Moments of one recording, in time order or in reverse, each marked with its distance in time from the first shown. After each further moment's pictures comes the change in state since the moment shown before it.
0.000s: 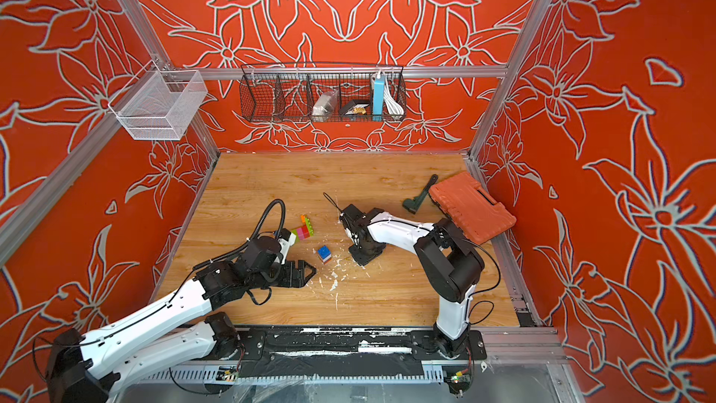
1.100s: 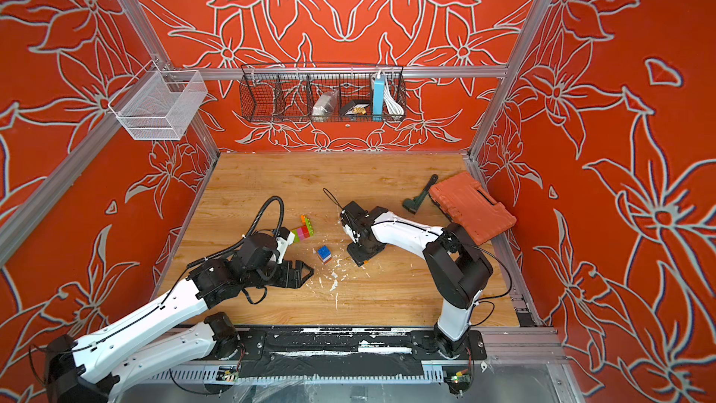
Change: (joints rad) left arm -0.016 -0.018 0.051 -0.093 0.012 0.060; right arm -0.005 -0.048 -0.001 0.018 -0.035 -0.003
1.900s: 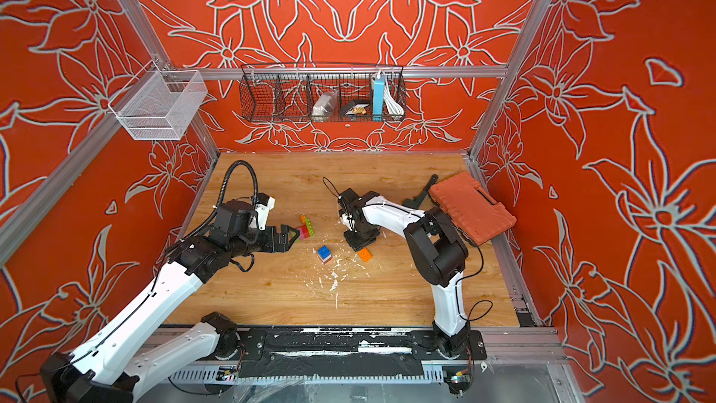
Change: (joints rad) left arm 0.344 0.071 0.229 -0.054 0.071 0.245; right arm -0.062 0.211 0.246 -0.120 -0.081 -0.068
